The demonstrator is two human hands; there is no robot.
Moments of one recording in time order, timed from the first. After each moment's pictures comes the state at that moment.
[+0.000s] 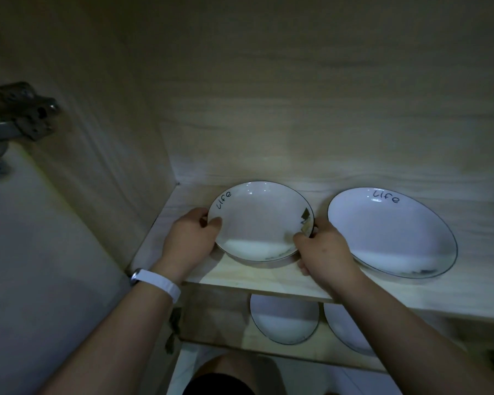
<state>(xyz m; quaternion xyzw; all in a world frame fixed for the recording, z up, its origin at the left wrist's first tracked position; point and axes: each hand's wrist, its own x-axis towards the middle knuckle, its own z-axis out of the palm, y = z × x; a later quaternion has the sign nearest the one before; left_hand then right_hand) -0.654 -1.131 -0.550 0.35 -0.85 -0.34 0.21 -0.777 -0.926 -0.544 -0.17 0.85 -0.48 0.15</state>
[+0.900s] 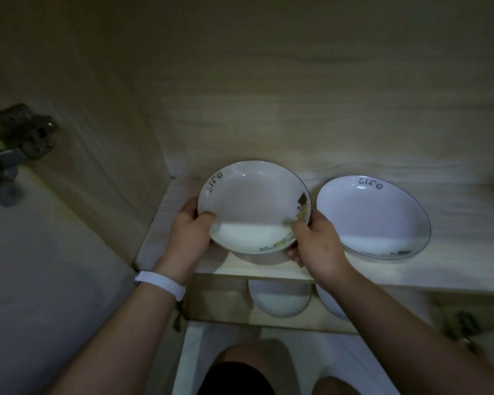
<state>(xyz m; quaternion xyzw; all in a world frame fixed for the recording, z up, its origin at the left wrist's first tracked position) -0.645 -1.098 -0.516 0.33 -0.66 -0.62 0.26 -0.749 -0.914 -0.510 -0.13 0.76 -0.60 0.21</state>
